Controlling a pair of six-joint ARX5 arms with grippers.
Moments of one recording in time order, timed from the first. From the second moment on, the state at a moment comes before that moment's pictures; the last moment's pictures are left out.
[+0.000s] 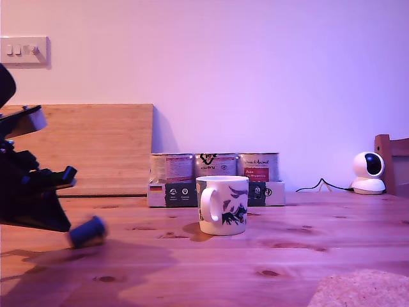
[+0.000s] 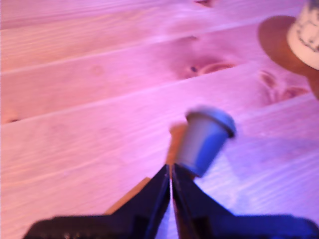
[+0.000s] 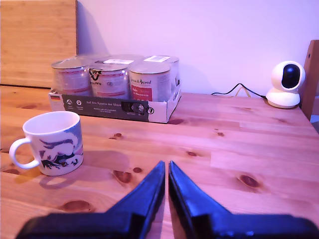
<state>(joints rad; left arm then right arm) -0.27 1.56 0.49 0.37 0.18 -0.08 0.07 0.01 0.01 -0.08 -0.15 -0.05</state>
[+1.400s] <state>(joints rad) -0.39 1.68 0.64 0.22 0.15 -0.15 0.07 0.01 0.01 -0.08 -0.15 -0.05</state>
